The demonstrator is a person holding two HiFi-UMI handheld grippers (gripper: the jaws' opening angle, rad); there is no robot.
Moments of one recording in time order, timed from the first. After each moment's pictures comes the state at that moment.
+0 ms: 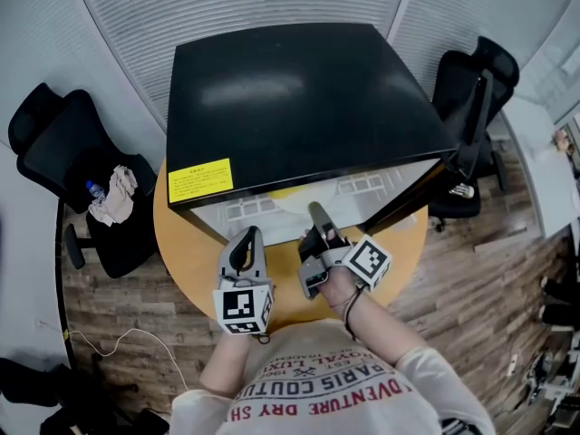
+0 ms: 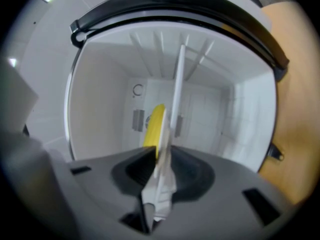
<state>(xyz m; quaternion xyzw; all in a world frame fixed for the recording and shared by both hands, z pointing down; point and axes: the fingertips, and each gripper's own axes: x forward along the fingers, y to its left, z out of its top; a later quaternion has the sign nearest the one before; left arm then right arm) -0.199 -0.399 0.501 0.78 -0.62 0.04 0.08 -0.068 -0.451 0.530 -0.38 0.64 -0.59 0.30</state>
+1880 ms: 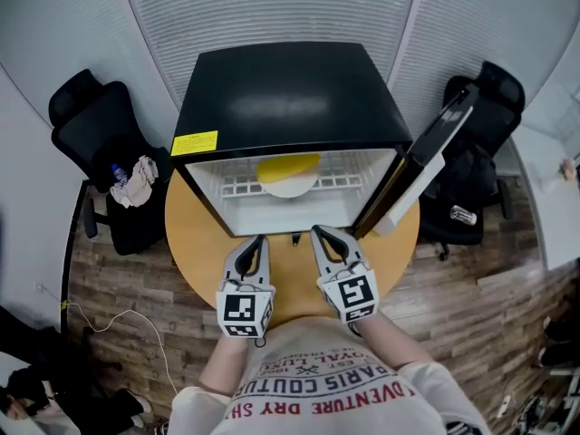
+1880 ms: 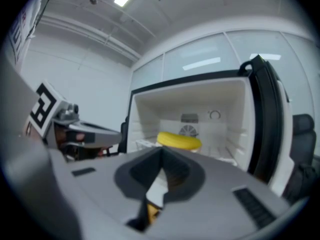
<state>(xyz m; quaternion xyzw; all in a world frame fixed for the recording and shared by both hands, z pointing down) -0.127 -0.325 0.462 0.77 -0.64 0.04 0.05 -0.028 -0.358 0.465 -0.37 0.93 0.01 -0.07</state>
